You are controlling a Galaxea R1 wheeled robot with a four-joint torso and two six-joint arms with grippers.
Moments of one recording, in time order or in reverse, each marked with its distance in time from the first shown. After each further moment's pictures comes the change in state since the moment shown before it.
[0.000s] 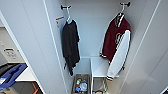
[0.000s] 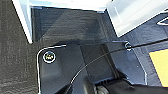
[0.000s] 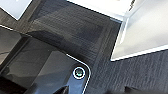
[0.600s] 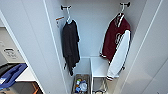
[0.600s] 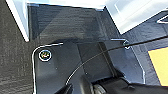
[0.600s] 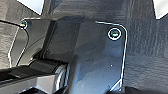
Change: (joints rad) left arm 0.000 0.028 -0.002 0.001 0.035 0.001; right arm -0.201 -0.020 0.090 0.250 0.134 0.000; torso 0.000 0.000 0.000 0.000
